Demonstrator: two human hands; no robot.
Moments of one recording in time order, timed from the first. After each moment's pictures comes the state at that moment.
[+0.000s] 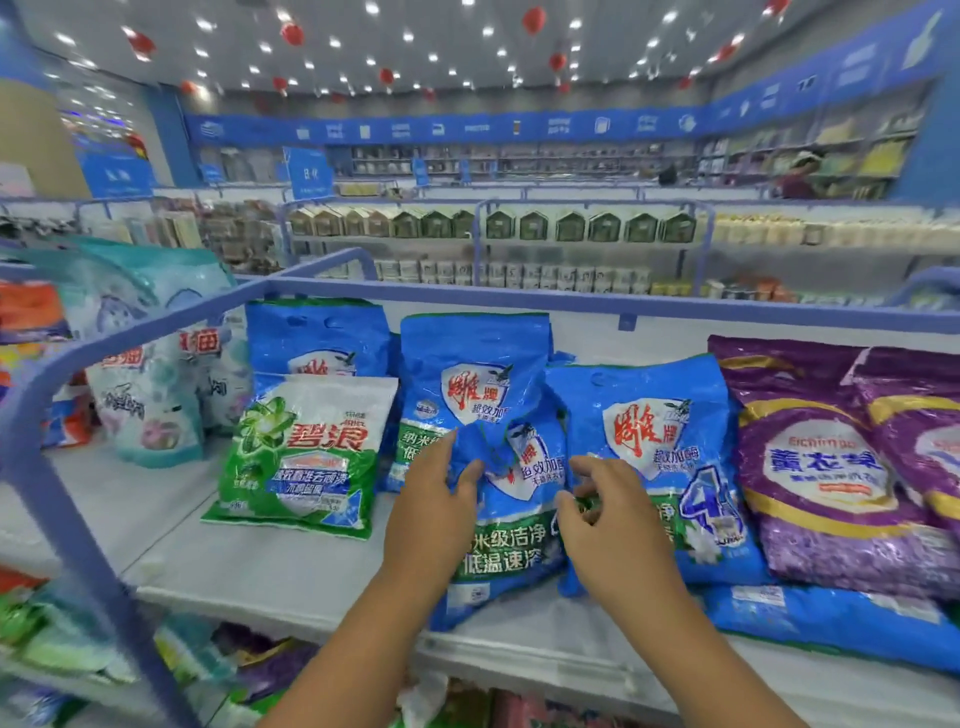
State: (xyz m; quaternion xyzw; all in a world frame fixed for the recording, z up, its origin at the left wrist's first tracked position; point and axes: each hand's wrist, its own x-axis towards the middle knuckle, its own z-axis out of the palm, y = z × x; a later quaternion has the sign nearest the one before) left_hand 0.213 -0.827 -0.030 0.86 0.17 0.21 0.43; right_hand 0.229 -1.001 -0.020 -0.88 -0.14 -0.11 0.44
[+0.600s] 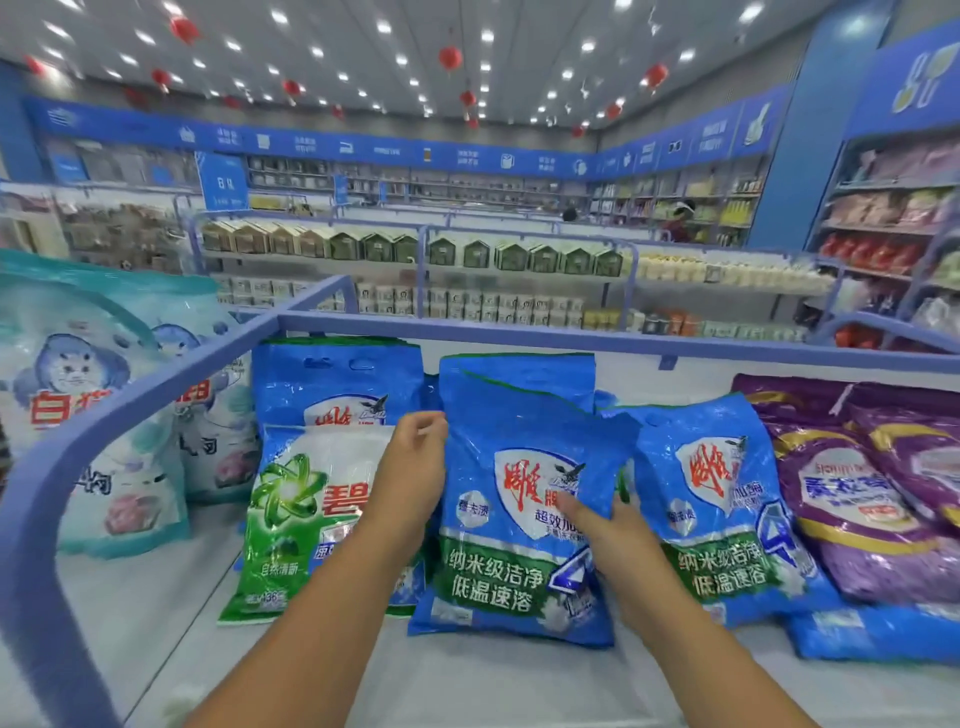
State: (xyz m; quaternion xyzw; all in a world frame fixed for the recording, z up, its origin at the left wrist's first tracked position) left_hand 0.270 -0.690 0.013 0.71 0.10 0.13 0.68; right_hand 0.267 -0.898 -0.028 -0.73 0.05 0.00 0.68
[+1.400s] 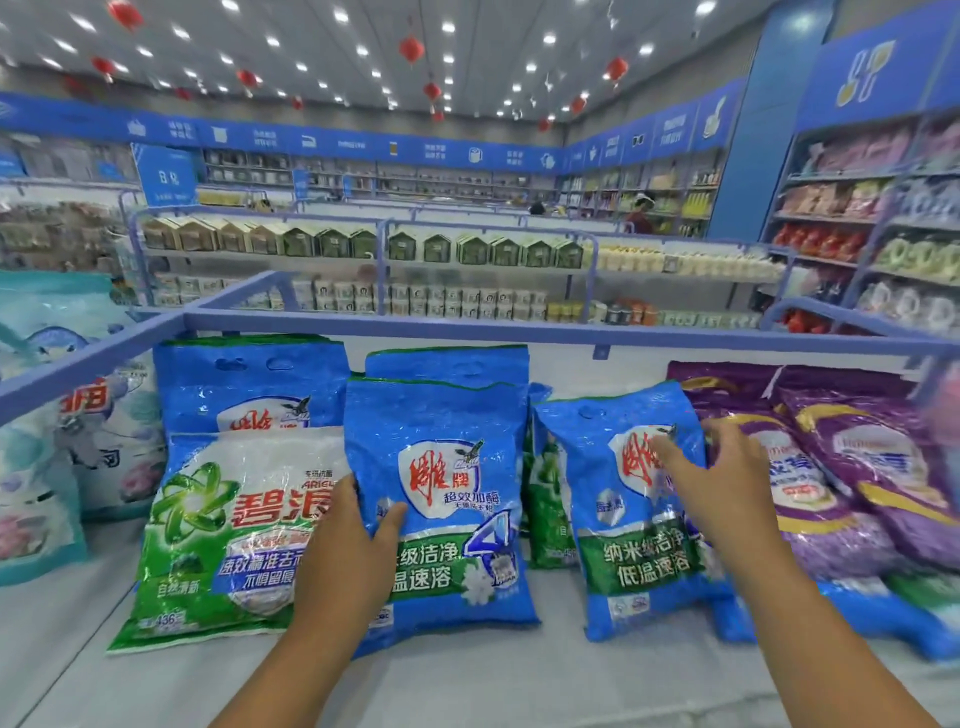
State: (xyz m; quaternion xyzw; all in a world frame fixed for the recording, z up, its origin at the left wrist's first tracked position) left_hand 0.242 -0.724 -0.042 0.87 0.16 0.19 0.43; right_hand 0.288 -1.048 0.014 -0.86 0.12 -0.28 0.41
